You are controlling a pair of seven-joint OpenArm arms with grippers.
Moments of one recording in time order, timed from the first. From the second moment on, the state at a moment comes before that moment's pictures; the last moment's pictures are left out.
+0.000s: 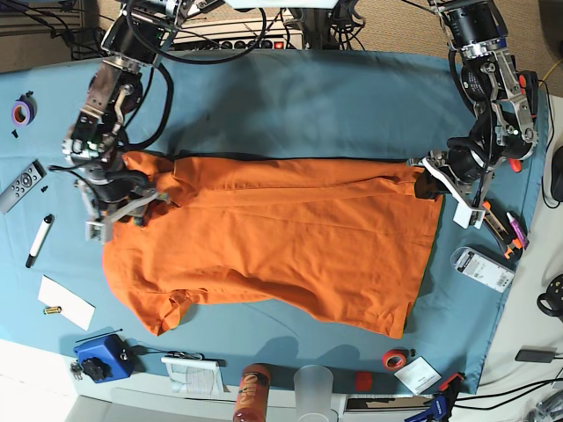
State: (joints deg) left arm 3.0 -7.0 -21.4 95.8 -35.2 -27.4 62.4; right arm 3.4 5.4 24.6 93.3 8.8 19.3 -50.4
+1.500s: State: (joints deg) left arm 3.0 -7.0 -21.4 95.8 -44.0 -27.4 72.7; right arm -13.1 7.6 45.1 112.5 34.8 30.5 -69.2
